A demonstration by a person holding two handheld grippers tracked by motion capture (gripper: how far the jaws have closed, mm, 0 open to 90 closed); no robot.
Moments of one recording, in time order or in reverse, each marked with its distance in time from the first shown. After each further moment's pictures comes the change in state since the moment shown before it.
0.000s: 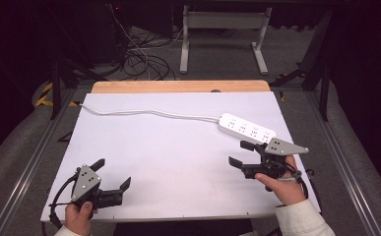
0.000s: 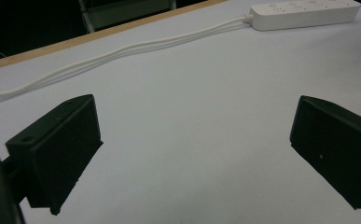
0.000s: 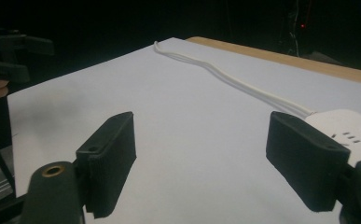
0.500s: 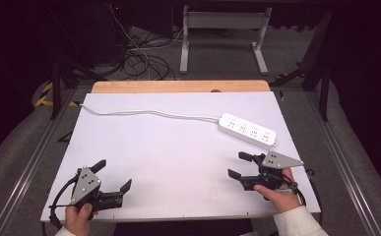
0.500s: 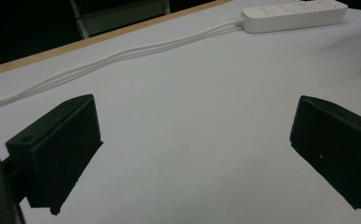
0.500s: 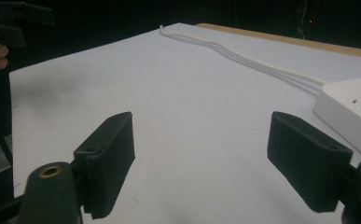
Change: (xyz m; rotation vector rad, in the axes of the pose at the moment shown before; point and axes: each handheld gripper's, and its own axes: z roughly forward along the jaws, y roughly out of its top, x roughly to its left) left arm -0.002 -0.003 -0.002 -0.015 -0.025 0.017; right arm 0.002 -0.042 0.002 0.008 0.016 -0.021
